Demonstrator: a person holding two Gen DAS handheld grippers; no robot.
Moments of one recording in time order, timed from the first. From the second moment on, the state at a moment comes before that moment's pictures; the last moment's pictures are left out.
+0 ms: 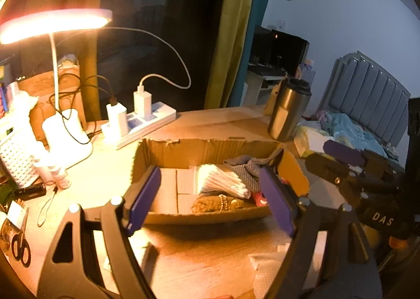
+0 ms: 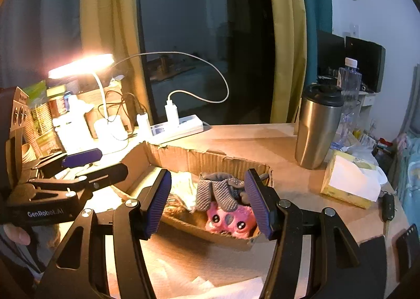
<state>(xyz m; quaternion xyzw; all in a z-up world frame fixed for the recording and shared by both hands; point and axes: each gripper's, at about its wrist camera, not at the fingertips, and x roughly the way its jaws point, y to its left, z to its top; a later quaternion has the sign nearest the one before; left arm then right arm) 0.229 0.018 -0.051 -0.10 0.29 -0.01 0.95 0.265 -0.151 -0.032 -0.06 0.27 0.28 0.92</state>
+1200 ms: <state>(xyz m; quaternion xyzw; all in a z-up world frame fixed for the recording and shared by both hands) 0.096 0.041 -0.043 -0.11 0.26 -0.01 0.96 0.144 -0.136 -0.044 -0.08 0.27 0.28 0.92</state>
